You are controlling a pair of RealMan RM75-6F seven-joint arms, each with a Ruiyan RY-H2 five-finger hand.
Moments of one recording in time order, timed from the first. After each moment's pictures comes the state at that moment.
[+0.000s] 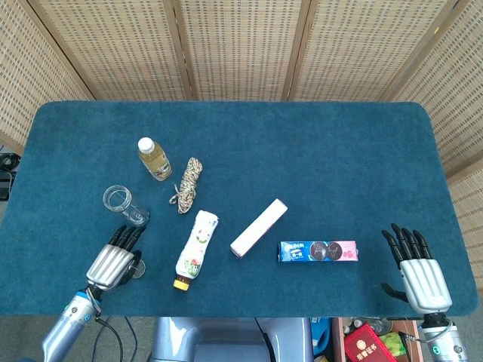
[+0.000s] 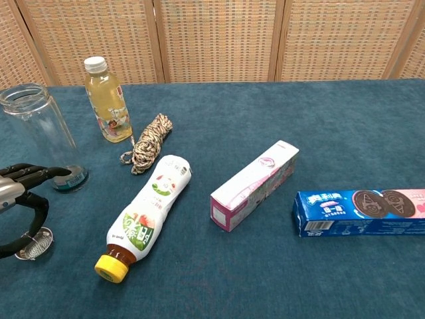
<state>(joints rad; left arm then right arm) -0.32 -1.45 0.05 -1.51 1.51 1.16 0.41 0.08 -1.17 0.01 -1.70 -1.56 1.45 -0.21</state>
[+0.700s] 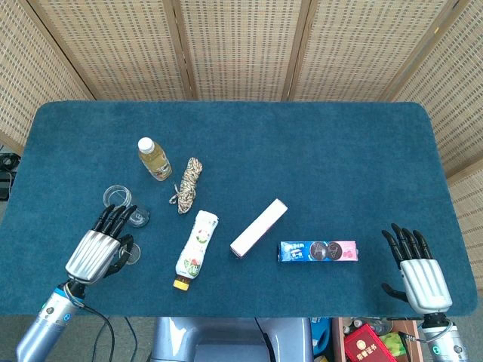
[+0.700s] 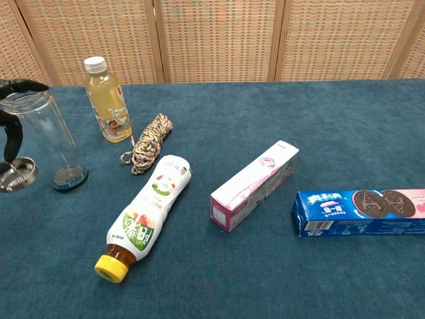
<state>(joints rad) -0.33 -1.21 0.00 -1.81 1.60 1.30 0.38 0.08 -1.17 0.01 -1.70 -1.56 1.45 -0.21</state>
